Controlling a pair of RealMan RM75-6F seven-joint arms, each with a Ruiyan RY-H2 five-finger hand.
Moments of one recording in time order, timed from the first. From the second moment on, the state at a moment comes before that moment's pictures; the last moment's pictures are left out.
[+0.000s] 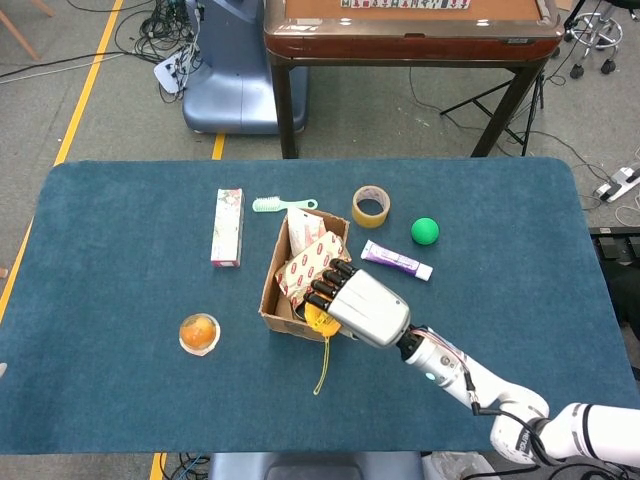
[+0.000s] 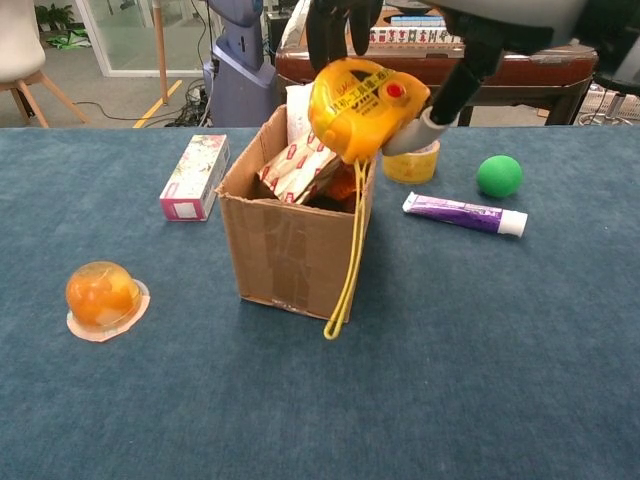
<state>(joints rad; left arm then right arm) 0.00 -0.97 -0.13 -1.71 1.27 1.53 0.05 0.78 -1.25 0.18 -1.85 -1.62 1.08 -0.39</state>
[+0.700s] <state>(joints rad) 0.00 -0.96 -0.13 -1.71 1.28 1.53 0.04 0.92 -1.44 0.28 -1.62 -1.37 0.95 -0.43</state>
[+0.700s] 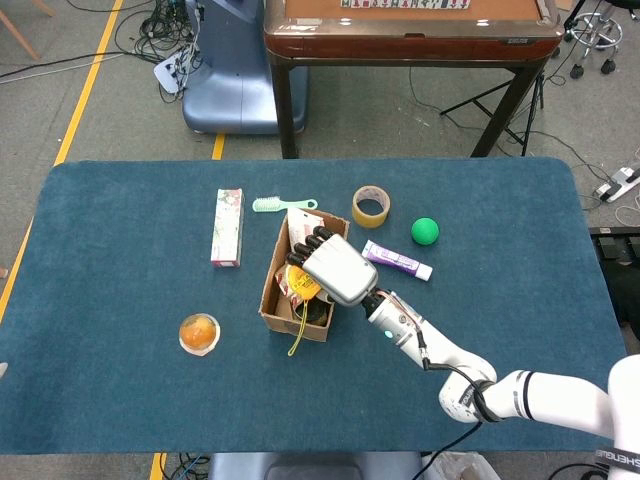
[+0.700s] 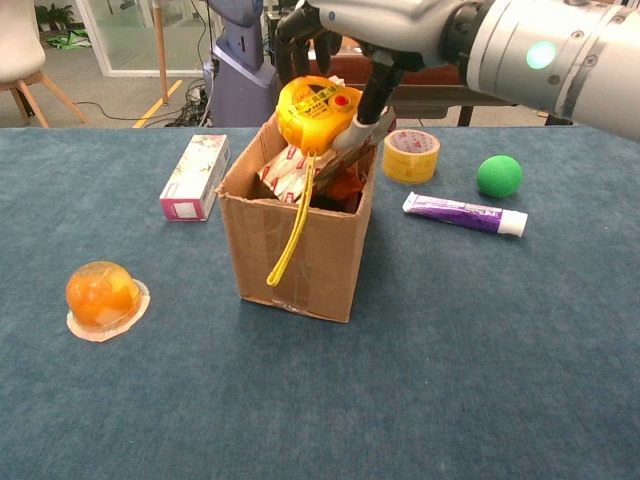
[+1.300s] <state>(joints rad) 0.00 -0.96 -0.12 -1.71 1.29 1.53 0.03 0.96 -1.47 0.26 -1.59 -1.35 0.94 -0.42</state>
